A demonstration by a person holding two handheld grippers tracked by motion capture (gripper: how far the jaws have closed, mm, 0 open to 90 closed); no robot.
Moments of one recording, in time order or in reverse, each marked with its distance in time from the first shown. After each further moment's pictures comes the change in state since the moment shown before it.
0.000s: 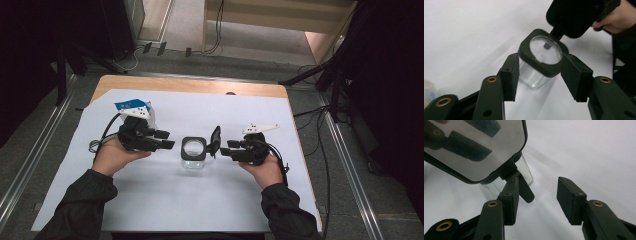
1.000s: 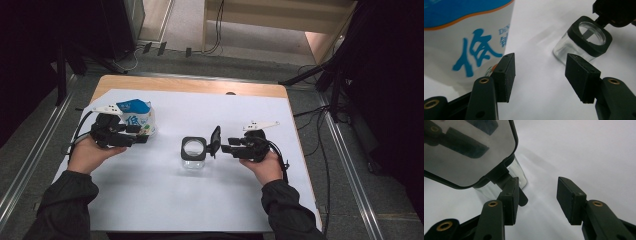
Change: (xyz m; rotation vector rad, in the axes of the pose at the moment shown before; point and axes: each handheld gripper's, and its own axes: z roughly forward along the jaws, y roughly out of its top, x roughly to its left) left arm 0.040 -0.030 -0.044 -0.003 0.171 -0.091; right arm -0.008 0.005 0.003 -0.003 -0.006 -0.007
